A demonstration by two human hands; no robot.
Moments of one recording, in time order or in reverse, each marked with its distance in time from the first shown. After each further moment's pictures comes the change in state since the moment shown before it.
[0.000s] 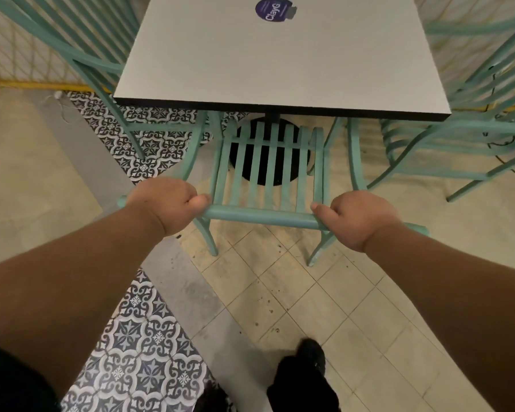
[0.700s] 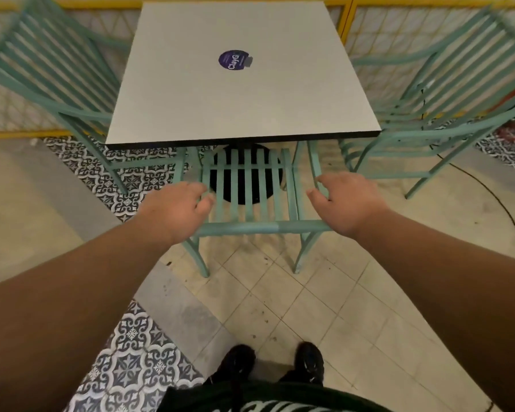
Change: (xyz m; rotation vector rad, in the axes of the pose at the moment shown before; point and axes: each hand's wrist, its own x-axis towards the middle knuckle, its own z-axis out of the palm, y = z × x) left_hand -0.040 0.051 -0.095 -0.162 0.064 0.036; right_hand -0.074 -0.012 -0.089 0.082 0.161 0.149
